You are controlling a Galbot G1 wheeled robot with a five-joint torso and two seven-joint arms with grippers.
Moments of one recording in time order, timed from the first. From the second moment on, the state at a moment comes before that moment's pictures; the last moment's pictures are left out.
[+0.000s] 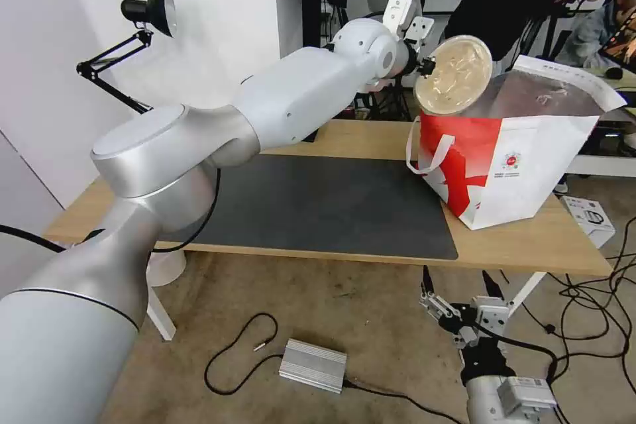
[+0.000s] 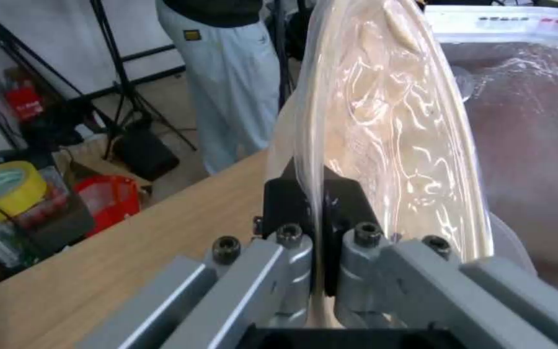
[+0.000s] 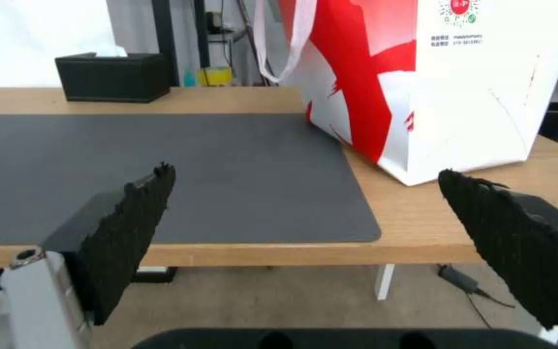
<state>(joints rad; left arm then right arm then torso) -0.50 -1.60 0.80 -0.76 -1.37 0.45 0.01 -1.80 1.02 0.27 2.38 0.22 0.02 0.64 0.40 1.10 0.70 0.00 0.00</state>
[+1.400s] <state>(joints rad) -0.47 -1.60 0.77 -0.78 -1.45 0.25 0.10 -1.80 1.02 0.27 2.38 0.22 0.02 0.64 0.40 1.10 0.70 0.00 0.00</state>
